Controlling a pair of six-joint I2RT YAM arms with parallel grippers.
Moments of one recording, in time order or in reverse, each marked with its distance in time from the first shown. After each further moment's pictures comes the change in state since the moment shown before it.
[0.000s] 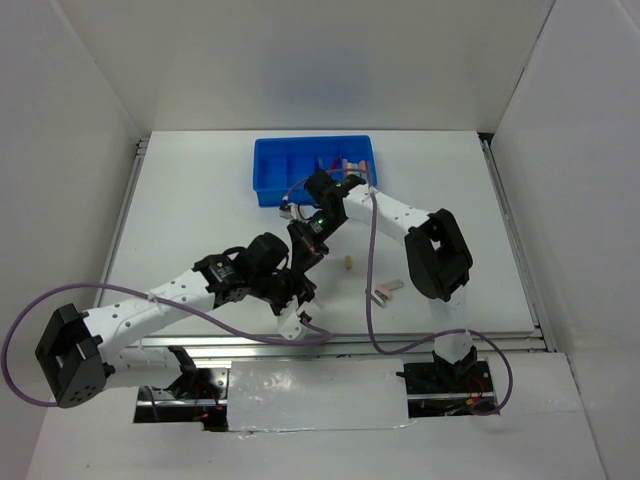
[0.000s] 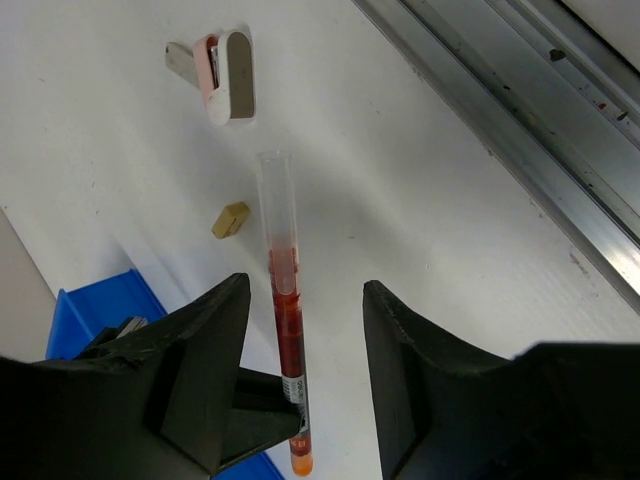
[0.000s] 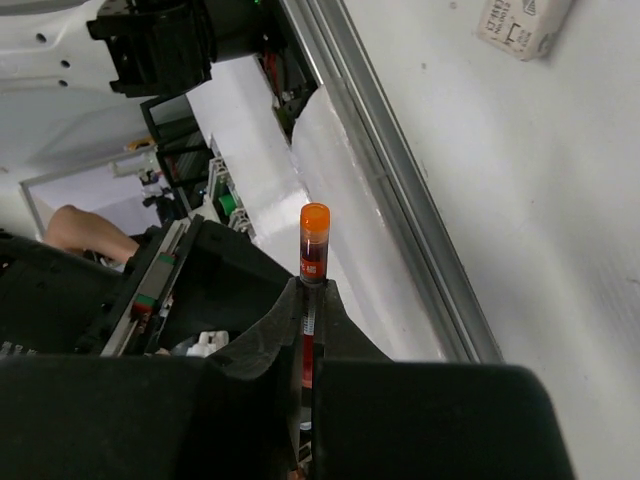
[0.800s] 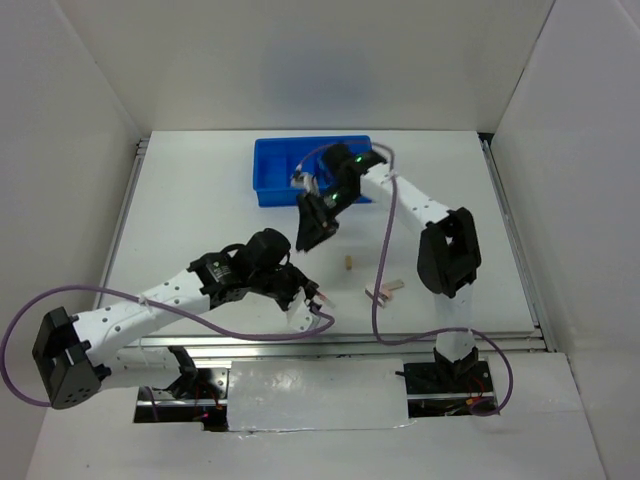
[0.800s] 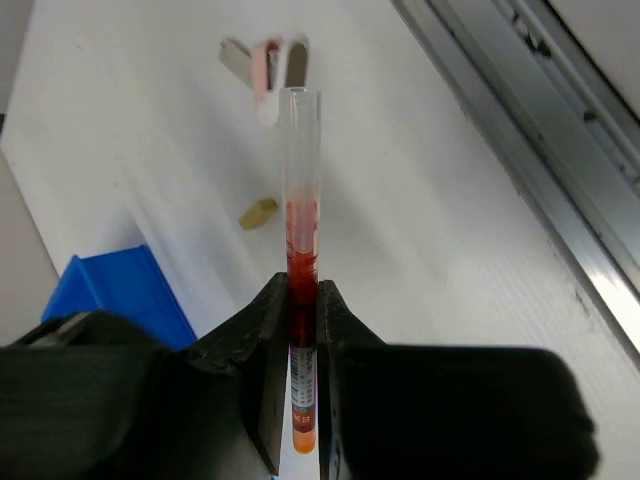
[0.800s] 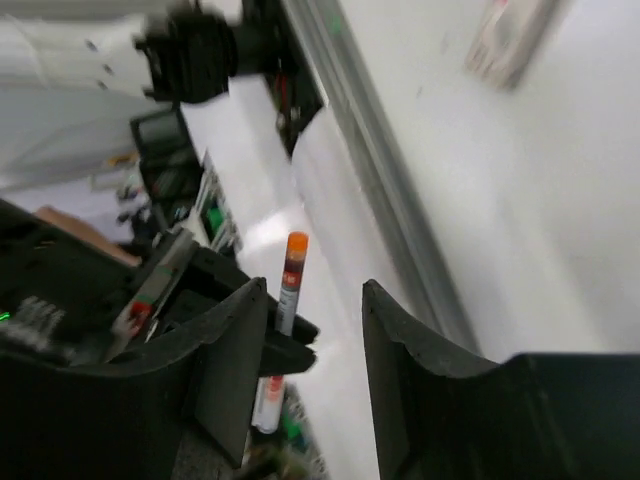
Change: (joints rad) left arm -0.024 -0.008 0.055 0.020 -0.042 -0.164; right arm -0.051 -0.024 0.080 -0.098 -0.013 -0.084
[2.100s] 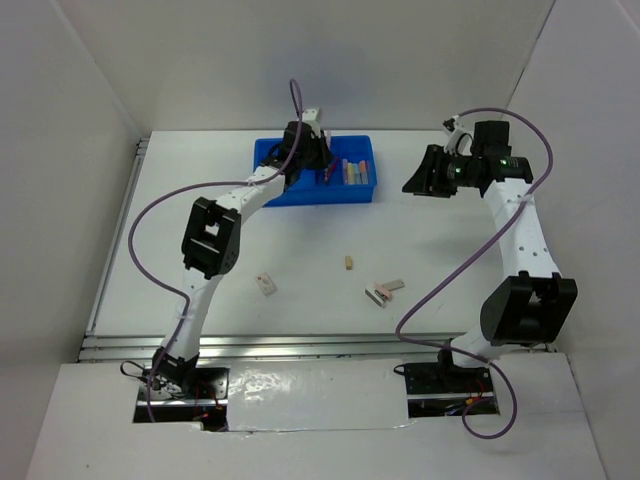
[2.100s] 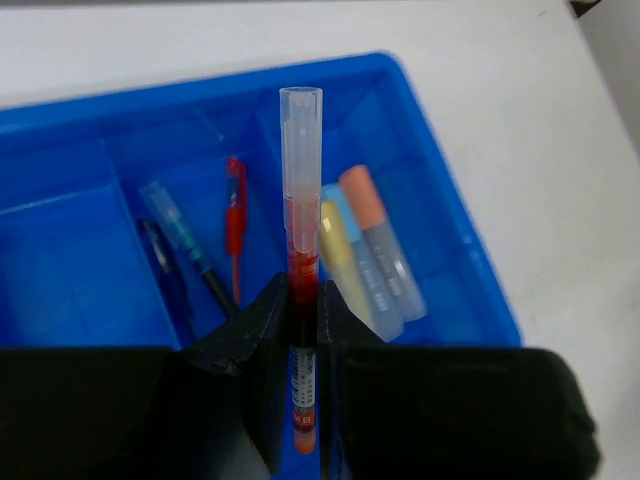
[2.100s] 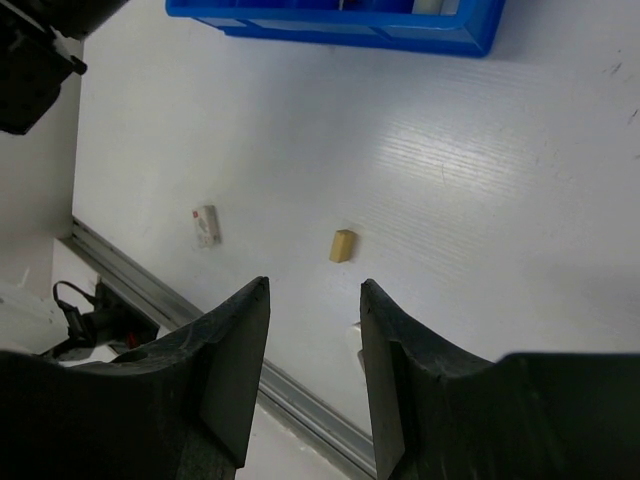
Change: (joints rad) left arm 0.430 1.182 1.149 0.508 -0.375 -1.746; right arm -0.684 -0.521 -0.222 0.231 0.345 0.082
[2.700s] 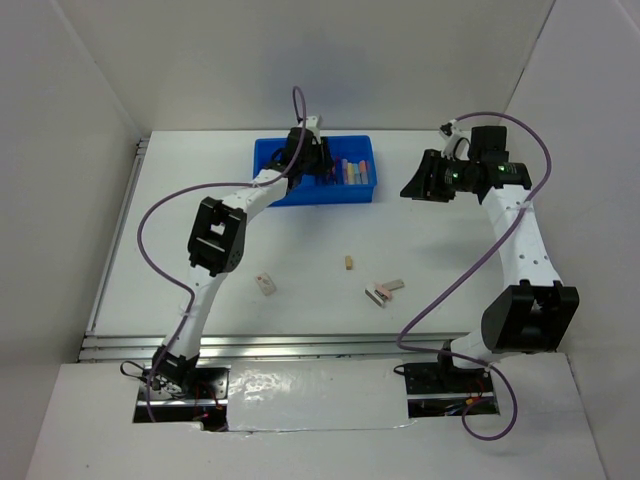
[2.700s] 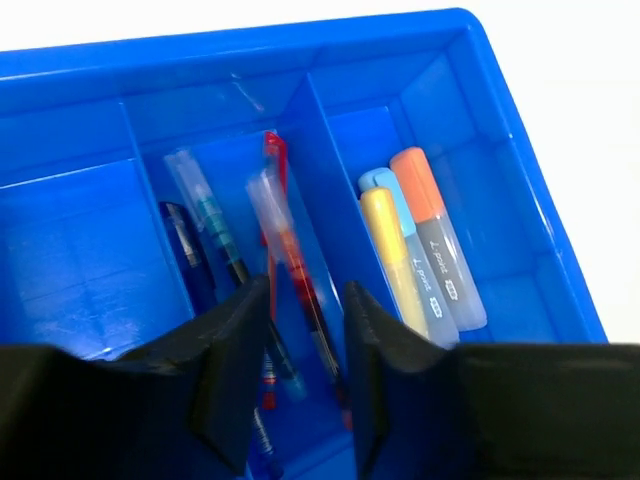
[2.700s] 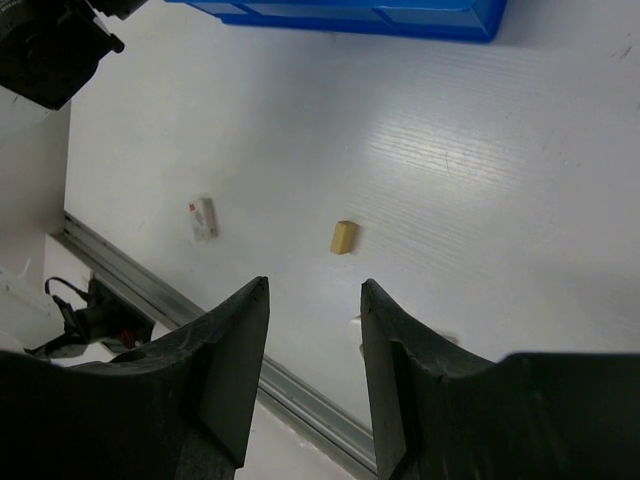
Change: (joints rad) left arm 0.005 0.096 0.026 -0.003 -0.040 0.012; right arm 0.021 -0.050 -0.061 0.016 0.023 0.008
